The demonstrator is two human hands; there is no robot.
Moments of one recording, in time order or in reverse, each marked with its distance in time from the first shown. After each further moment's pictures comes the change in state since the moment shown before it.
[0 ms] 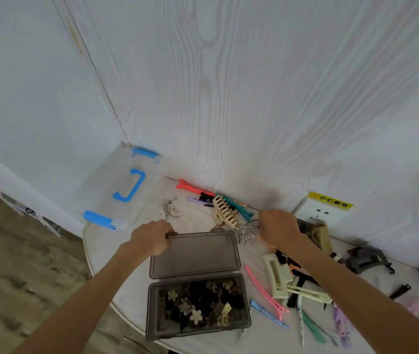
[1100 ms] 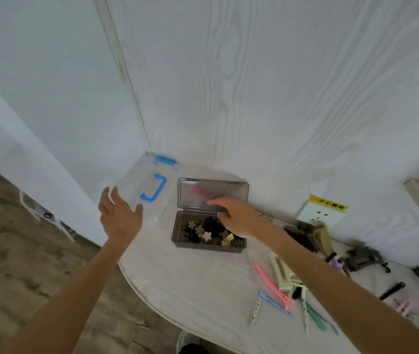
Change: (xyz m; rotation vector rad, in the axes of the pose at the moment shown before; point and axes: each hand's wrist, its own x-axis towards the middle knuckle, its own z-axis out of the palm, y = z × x) left_hand -0.043 -0.064 -0.030 -0.578 0.822 -0.318; right_hand -0.025 -0.080 -0.067 0.672 0.018 -0.378
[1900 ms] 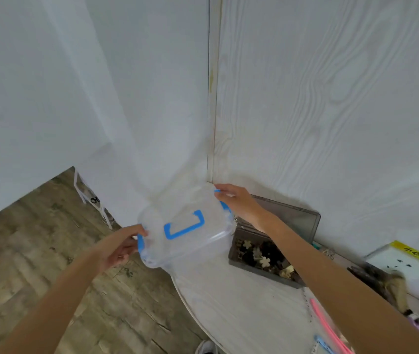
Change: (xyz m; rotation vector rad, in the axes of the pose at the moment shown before) left_hand 0.028 -0.108 -0.110 -0.671 -0.706 -0.594; right_hand 0.112 -0.112 0.029 0.567 -0.022 0.129
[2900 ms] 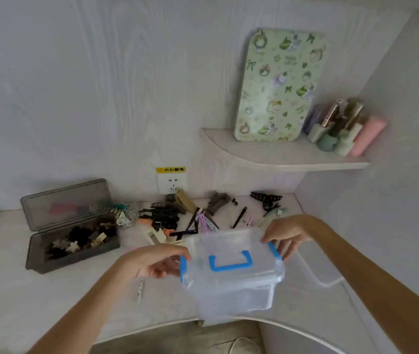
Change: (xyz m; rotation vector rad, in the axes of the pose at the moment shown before) left_hand -0.103 -0.080 0.417 0.822 -0.707 -0.049; right_hand -0.424 0.231 -0.240 -0.003 0.095 0.920
